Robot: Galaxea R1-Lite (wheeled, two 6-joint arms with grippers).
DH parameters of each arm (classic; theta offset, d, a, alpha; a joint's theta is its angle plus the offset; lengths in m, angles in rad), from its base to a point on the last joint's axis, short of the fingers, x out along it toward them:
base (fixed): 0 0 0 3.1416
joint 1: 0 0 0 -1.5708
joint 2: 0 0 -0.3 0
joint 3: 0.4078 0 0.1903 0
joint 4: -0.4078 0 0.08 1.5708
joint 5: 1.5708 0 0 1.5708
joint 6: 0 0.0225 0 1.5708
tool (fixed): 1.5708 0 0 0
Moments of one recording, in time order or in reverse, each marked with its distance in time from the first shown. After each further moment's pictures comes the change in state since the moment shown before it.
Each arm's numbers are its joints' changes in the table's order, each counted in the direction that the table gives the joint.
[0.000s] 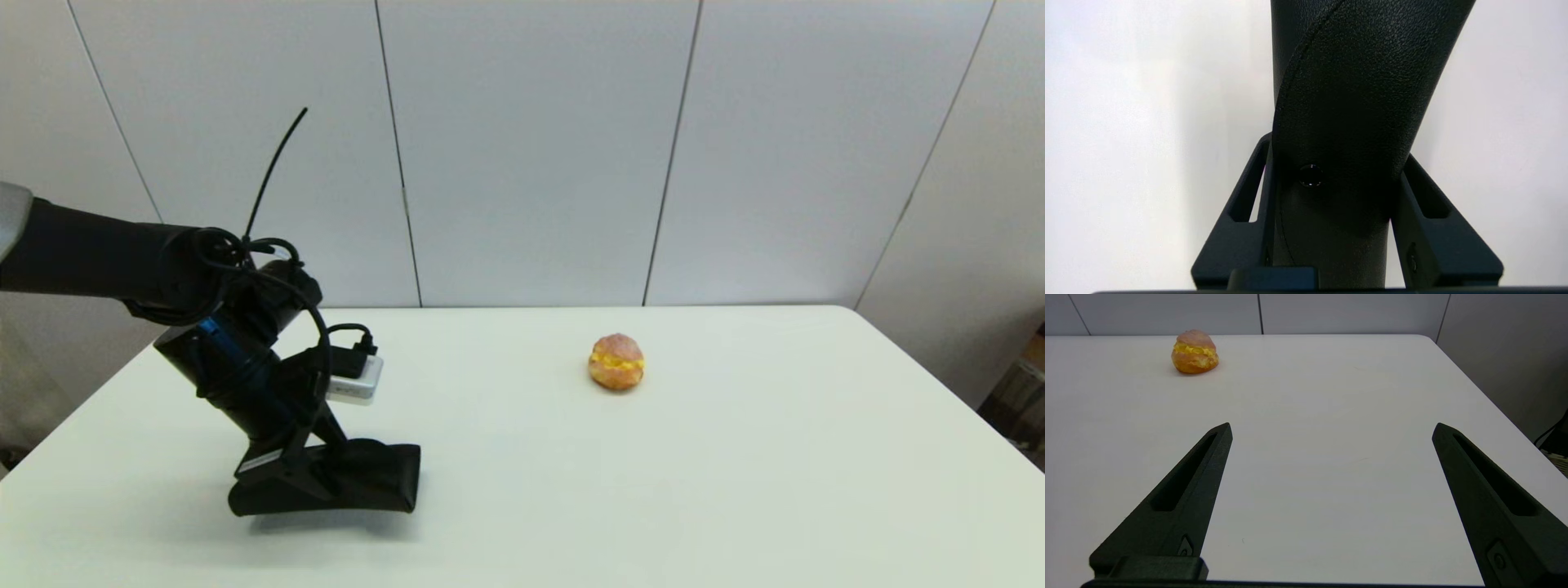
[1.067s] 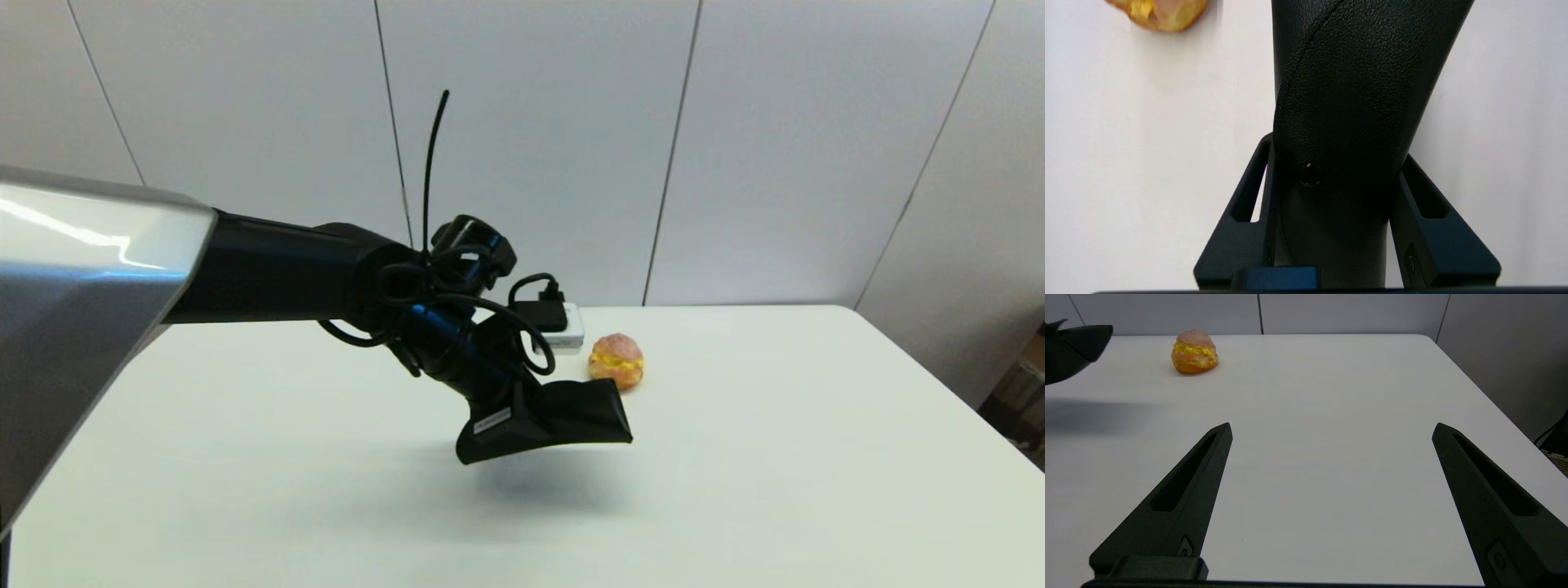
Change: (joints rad) left arm 0.430 -0.139 0.266 0.376 0.012 -0.443; right arm 0.000 0.000 0.000 0.000 0.000 0.000
